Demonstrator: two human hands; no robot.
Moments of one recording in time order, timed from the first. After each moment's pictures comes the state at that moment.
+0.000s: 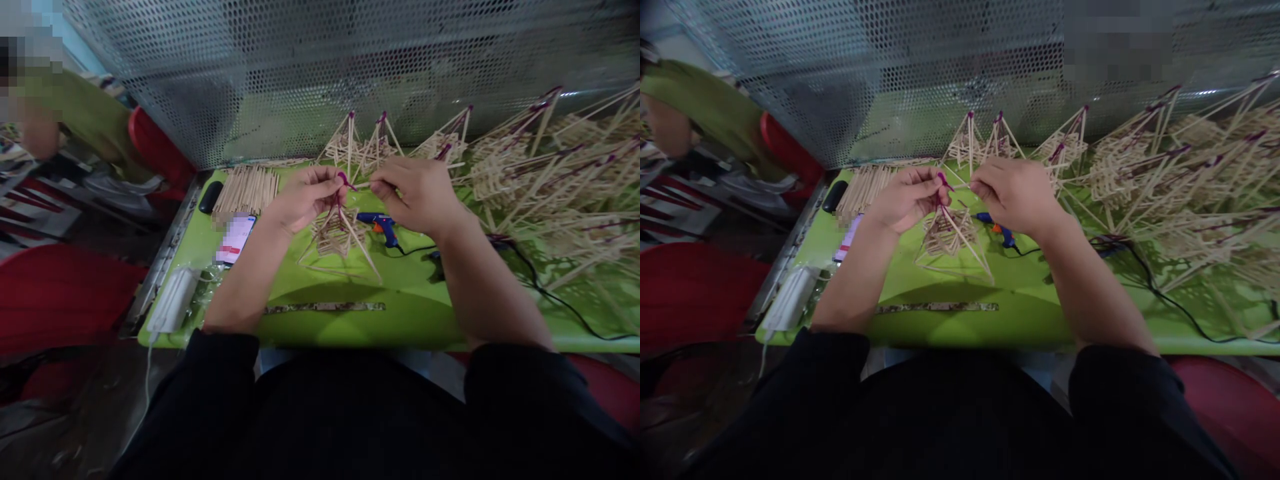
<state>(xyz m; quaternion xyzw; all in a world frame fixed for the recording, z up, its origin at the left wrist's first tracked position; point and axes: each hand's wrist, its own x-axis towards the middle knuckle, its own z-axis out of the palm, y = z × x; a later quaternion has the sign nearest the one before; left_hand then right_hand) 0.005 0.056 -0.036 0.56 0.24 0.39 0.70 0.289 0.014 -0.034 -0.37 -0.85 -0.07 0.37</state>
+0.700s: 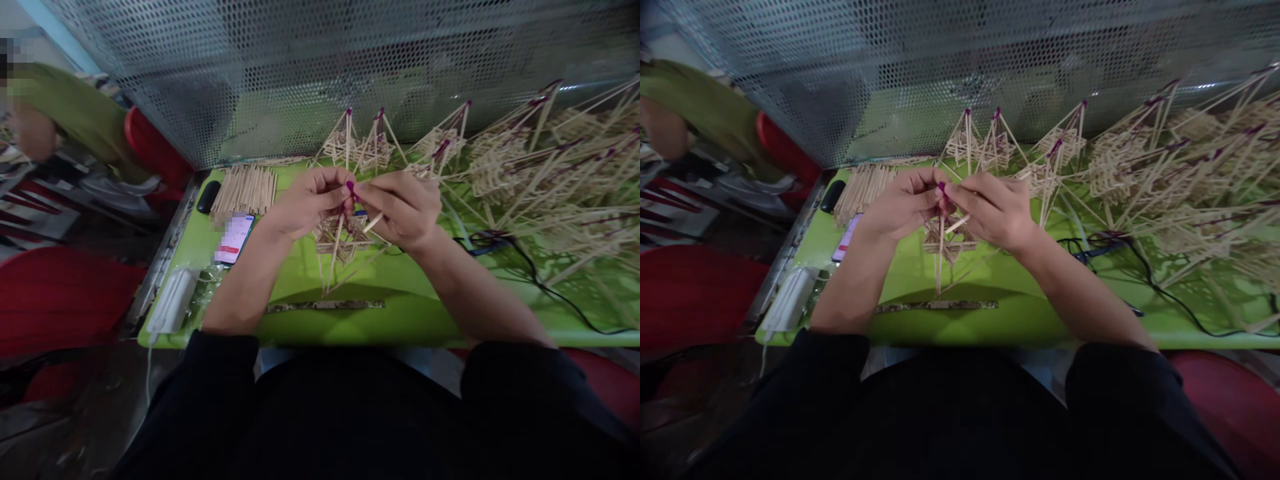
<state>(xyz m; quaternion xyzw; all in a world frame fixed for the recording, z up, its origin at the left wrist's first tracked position) 0.011 0.032 -0.022 0.64 0.17 0.35 0.66 0.247 0.013 -0.061 -0.17 -0.75 -0.29 0.58</state>
